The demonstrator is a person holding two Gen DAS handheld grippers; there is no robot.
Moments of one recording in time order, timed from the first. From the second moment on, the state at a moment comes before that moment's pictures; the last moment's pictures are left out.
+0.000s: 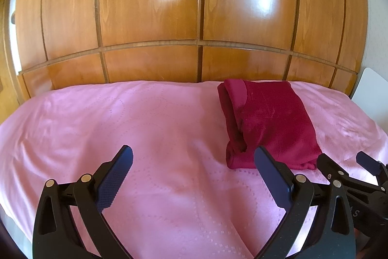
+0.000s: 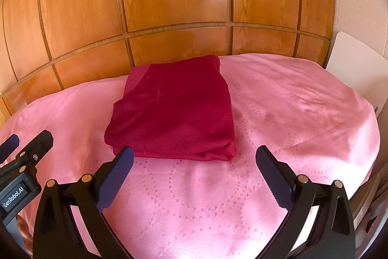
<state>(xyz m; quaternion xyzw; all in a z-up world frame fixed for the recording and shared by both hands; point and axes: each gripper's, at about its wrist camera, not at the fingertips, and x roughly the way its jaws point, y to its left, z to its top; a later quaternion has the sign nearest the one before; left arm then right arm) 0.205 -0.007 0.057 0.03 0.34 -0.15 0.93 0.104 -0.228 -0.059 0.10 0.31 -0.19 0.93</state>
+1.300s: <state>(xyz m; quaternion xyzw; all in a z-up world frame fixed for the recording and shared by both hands) 0.207 -0.005 0.054 0.02 0.36 -0.14 0.92 0.107 -0.228 -0.062 0.10 0.31 -0.18 0.93</state>
